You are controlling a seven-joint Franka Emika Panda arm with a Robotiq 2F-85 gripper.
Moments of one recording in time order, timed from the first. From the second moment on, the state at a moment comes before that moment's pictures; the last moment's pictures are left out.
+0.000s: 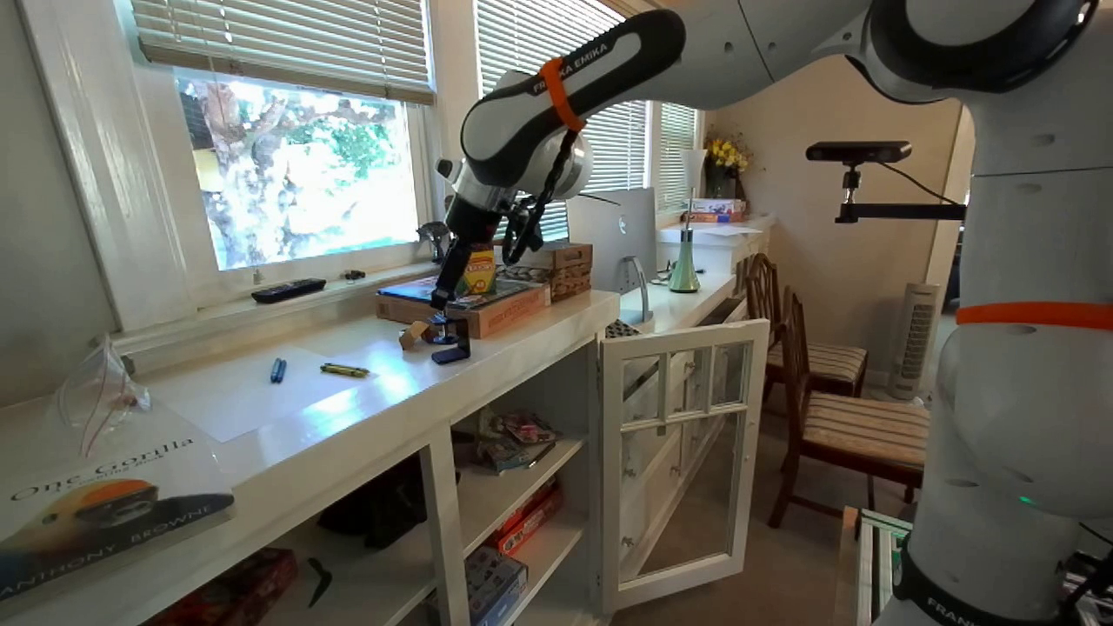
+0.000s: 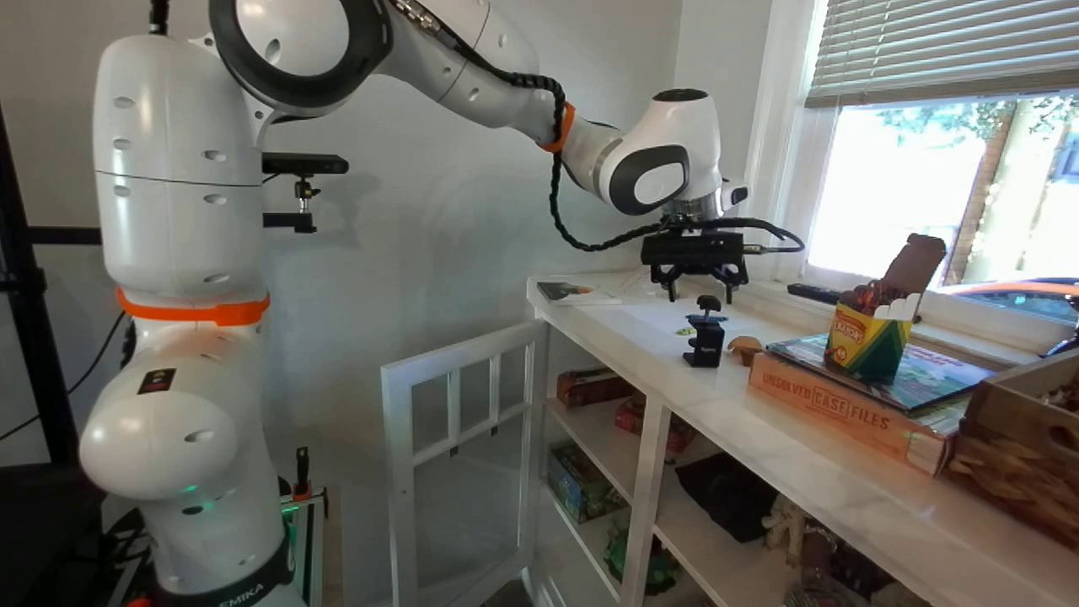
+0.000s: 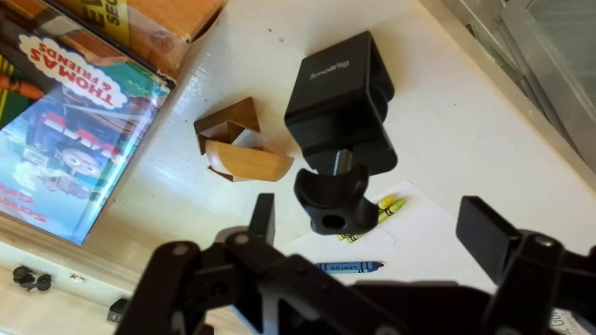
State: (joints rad) arm 0.01 0.07 0.04 -1.93 0.23 2.47 -0.82
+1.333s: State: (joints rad) arm 0.00 0.10 0.06 -1.90 0.23 2.47 -0.99
